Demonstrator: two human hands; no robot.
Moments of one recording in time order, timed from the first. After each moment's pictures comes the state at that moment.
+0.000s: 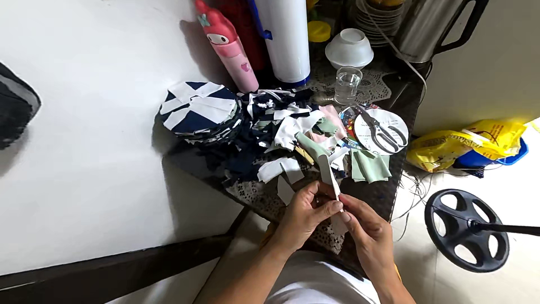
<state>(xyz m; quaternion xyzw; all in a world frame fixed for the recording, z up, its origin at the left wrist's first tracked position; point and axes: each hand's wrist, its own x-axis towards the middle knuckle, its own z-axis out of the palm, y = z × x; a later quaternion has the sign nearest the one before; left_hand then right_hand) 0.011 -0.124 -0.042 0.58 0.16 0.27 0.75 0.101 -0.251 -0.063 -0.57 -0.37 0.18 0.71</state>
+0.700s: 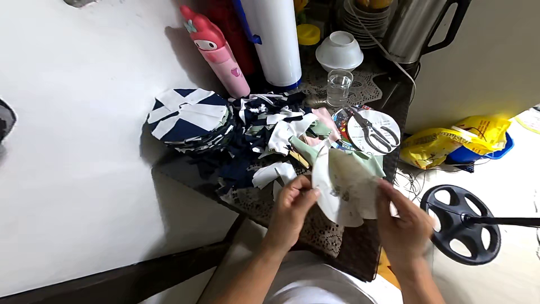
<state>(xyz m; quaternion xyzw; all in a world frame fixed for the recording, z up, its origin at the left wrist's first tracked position) 0.015 -0.110 -0.036 0.59 0.21 0.34 0.70 0.146 -0.256 -0.032 -0.71 -0.42 -0.18 0.53</state>
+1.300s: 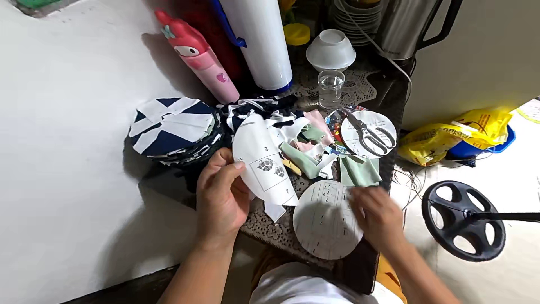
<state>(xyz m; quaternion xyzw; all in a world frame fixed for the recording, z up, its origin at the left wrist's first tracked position) 0.009 -0.038 0.005 0.56 0.22 0.47 0.65 0.176 -0.249 -0.071 -0.76 -0.52 -0.14 0.35</state>
